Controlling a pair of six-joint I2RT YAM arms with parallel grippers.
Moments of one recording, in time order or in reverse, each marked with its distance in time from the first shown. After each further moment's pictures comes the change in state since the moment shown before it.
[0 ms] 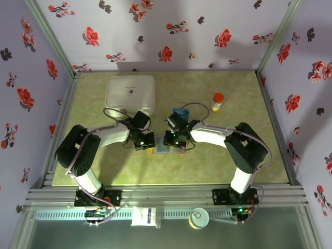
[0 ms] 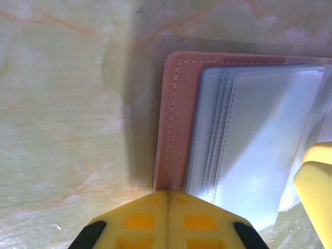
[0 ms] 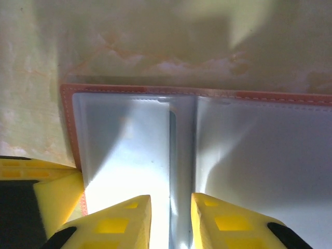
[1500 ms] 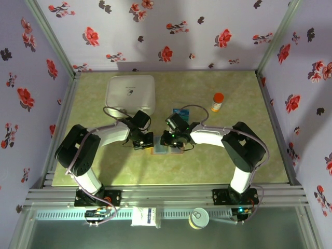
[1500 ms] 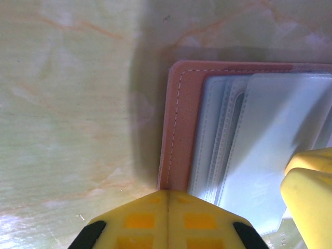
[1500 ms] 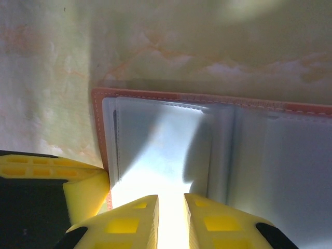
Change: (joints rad) left arm 0.004 0.005 0.026 -0.058 -0.040 0.007; right arm -0.008 0.019 -0.044 0.166 -0.089 0.031
